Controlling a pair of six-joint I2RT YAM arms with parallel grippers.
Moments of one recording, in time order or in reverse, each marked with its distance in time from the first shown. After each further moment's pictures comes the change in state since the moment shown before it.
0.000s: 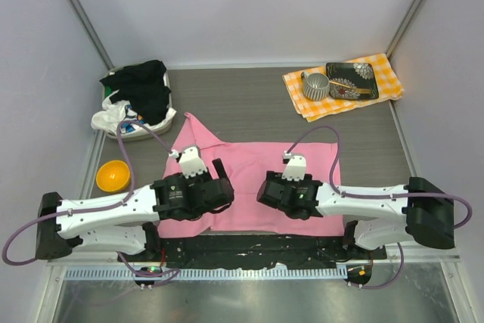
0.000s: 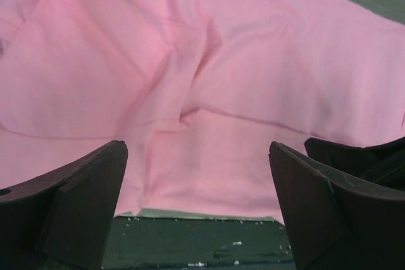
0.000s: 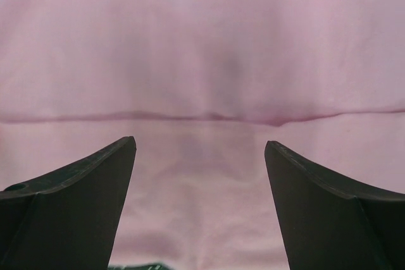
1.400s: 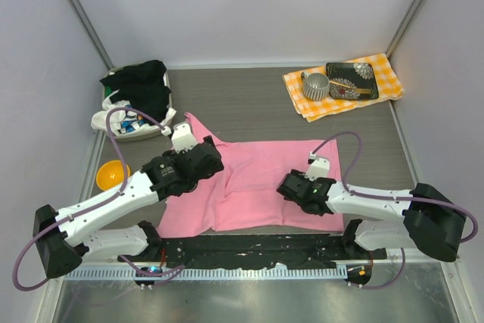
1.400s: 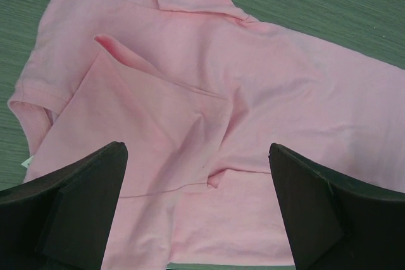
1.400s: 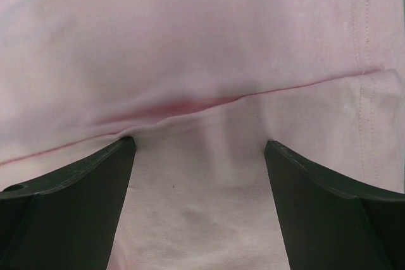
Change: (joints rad) left arm 0.381 -0.004 0.024 0.169 0.105 0.412; right arm -0.246 -0.075 -0.239 0.057 -0.055 -0.003
